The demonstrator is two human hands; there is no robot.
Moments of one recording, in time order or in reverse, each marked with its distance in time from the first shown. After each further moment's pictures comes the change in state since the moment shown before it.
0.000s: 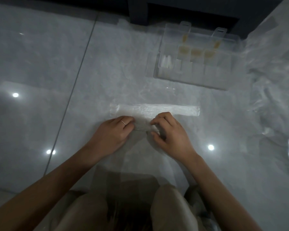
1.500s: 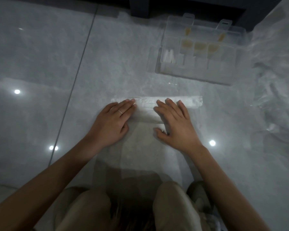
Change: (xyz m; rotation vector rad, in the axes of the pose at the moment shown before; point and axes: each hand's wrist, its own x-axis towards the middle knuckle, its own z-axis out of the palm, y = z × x) left_hand 0.008 -0.013 -0.003 0.036 -0.176 -0.141; right_hand 0.005 0.015 -0.004 -0.284 -0.072 -0.027
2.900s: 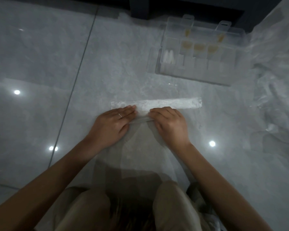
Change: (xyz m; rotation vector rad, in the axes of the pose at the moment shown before) left_hand -0.006 -0.002 0.008 -0.126 0.221 0.092; right_hand 0.017 -0.014 0.020 -0.065 0.384 -0.112
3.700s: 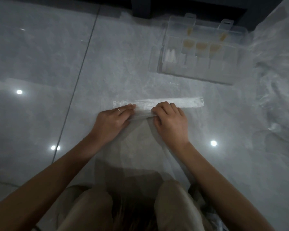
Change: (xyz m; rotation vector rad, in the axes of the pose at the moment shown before) left_hand 0.003 -0.008 0.004 0.023 0.144 0.023; right_hand 0.007 -0.013 -0.002 -0.100 -0.028 0.132
